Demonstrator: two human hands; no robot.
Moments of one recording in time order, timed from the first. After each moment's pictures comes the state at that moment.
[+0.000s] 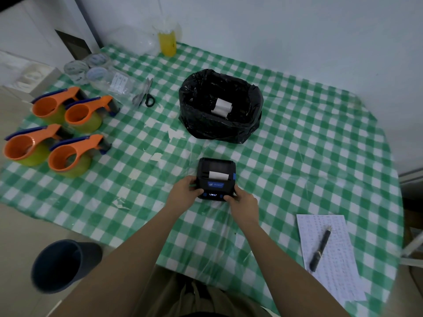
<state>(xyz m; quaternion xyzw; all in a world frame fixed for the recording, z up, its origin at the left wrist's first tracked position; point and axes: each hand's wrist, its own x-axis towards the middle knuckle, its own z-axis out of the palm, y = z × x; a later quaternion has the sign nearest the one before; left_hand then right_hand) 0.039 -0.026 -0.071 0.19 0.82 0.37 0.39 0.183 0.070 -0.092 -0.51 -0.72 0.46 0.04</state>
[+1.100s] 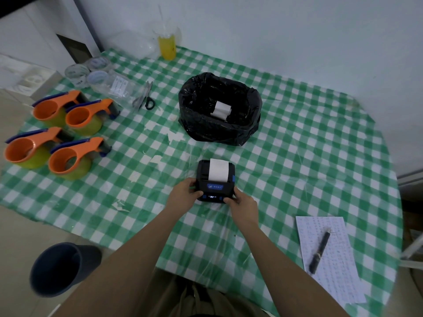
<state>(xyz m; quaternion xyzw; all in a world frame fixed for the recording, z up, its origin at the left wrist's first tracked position) 0.040 -0.027 -0.068 0.19 0.82 0.36 0.39 0.184 0.072 -0.091 -0.51 -0.72 0.47 0.02</state>
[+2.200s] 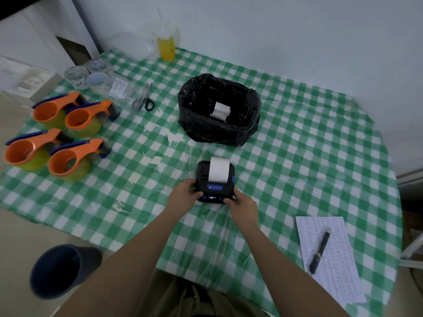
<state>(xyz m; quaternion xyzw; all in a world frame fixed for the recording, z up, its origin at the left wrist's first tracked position) 0.040 -0.026 -0.067 0.20 0.83 0.35 0.39 0.184 0.071 -0.091 -0.51 -0.72 0.47 0.02</state>
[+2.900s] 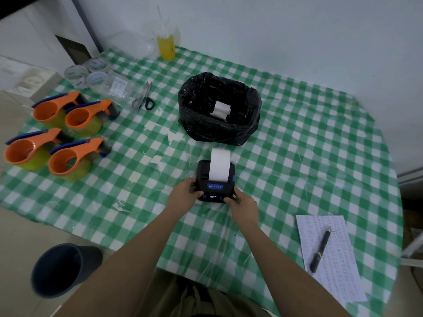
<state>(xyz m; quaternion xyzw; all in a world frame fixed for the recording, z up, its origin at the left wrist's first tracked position) 0.040 -0.028 -0.067 0.20 0.83 0.35 0.39 0.185 0.071 -0.091 -0.51 -0.72 0.47 0.03</state>
